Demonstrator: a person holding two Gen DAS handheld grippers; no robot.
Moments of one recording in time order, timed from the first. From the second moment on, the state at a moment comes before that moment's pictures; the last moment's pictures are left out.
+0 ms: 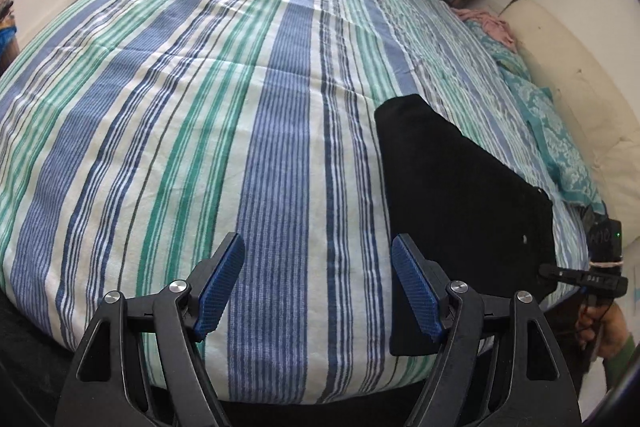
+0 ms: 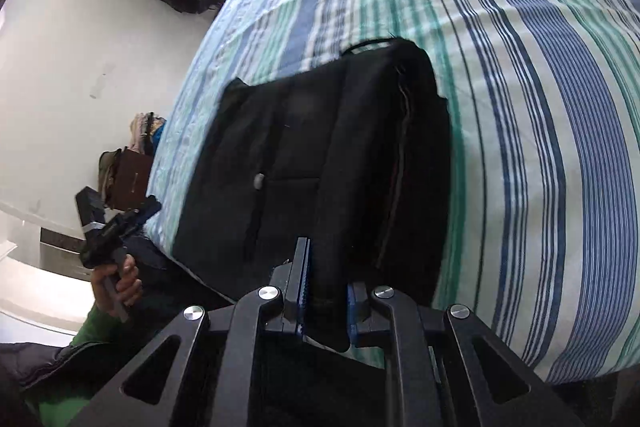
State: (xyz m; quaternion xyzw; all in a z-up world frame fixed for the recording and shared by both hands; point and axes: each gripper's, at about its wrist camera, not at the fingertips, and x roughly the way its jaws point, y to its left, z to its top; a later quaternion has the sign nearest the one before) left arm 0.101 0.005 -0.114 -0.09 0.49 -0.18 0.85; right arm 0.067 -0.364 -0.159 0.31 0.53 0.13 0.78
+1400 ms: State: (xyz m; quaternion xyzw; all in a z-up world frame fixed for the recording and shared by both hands) left arm 0.043 -0.133 -0.117 0.23 0.44 -0.22 0.84; right arm 0.148 -0.354 -0.124 0.14 0.49 0.03 0.86
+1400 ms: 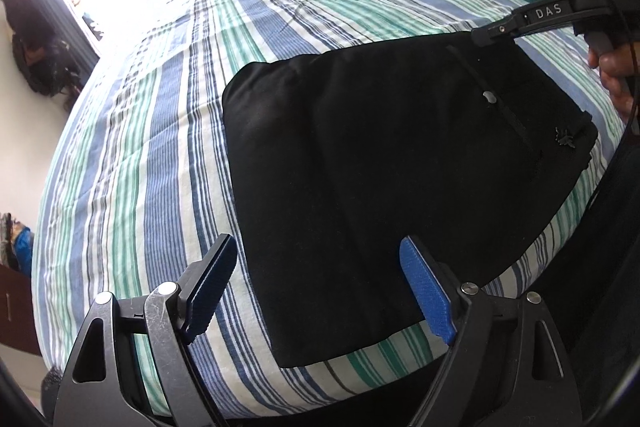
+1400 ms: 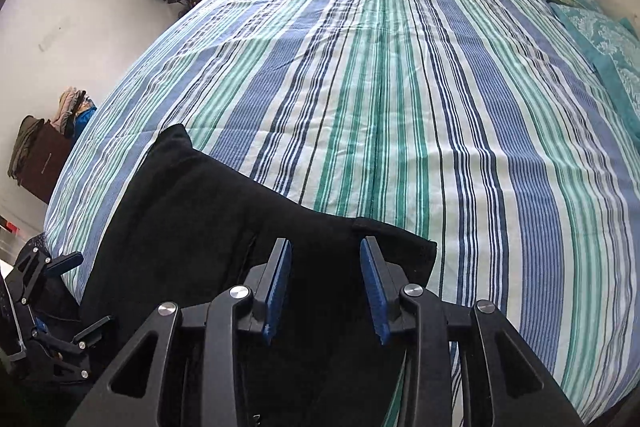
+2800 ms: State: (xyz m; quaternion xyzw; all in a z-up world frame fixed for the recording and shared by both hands) left arm 0.094 -0.071 -0.117 0.05 0.50 -0.20 0.84; right arm 0.020 -0.347 -0.112 0.17 0.52 0.09 0.83
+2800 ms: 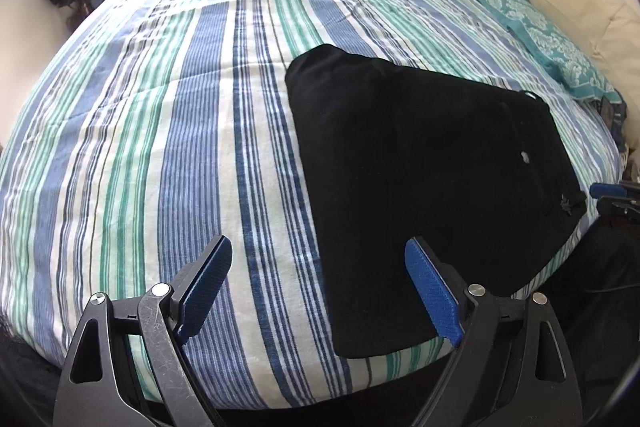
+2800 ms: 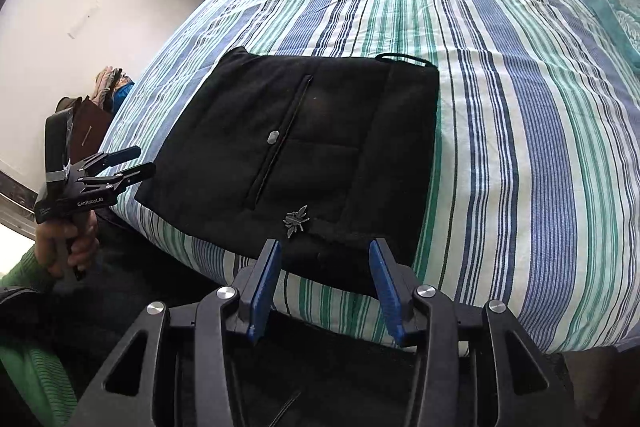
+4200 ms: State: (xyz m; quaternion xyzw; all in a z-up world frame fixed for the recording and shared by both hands) left arm 0.276 -0.033 -0.062 -0.14 0.51 -0.27 0.81; right arm 0.247 -0.341 -0.098 0.37 0.41 0.21 0.80
